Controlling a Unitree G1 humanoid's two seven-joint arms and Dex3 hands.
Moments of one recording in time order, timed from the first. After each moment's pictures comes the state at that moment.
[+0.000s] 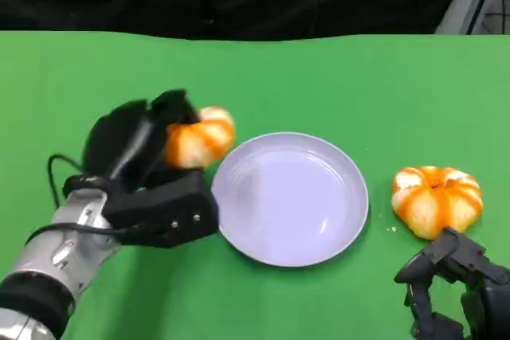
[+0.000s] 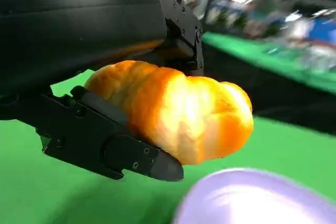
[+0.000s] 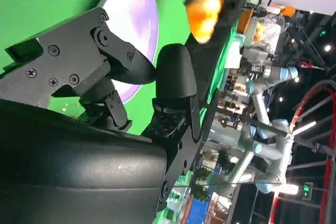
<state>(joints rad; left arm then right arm) -0.60 0.24 -0.38 0.84 0.63 -0.39 0.43 0.24 0.03 0.01 0.18 -0.14 -0.81 -0.04</state>
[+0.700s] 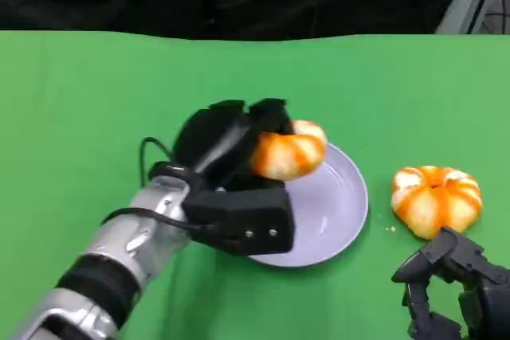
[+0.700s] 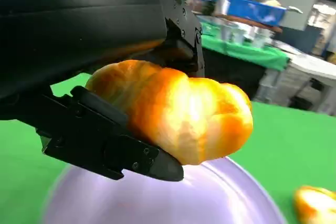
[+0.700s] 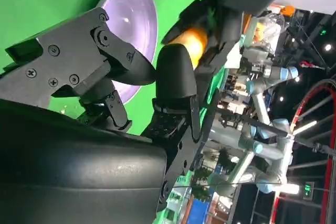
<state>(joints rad) -0.69 0.09 -0.50 0.84 0.69 -0.37 0.33 0.25 0.04 0.02 0.15 -0.15 -0.79 -0.05</state>
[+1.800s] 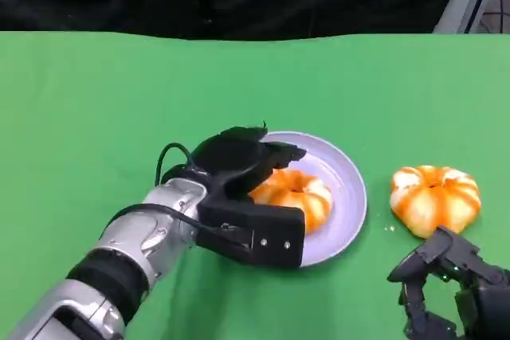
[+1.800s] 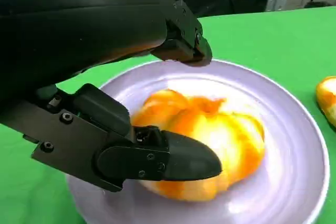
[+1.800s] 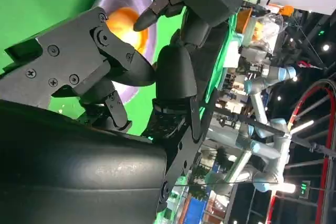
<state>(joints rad) -0.72 0.10 -0.60 0.87 0.75 -0.26 0.09 0.24 0.04 0.03 0.17 -0.17 -0.81 -0.07</state>
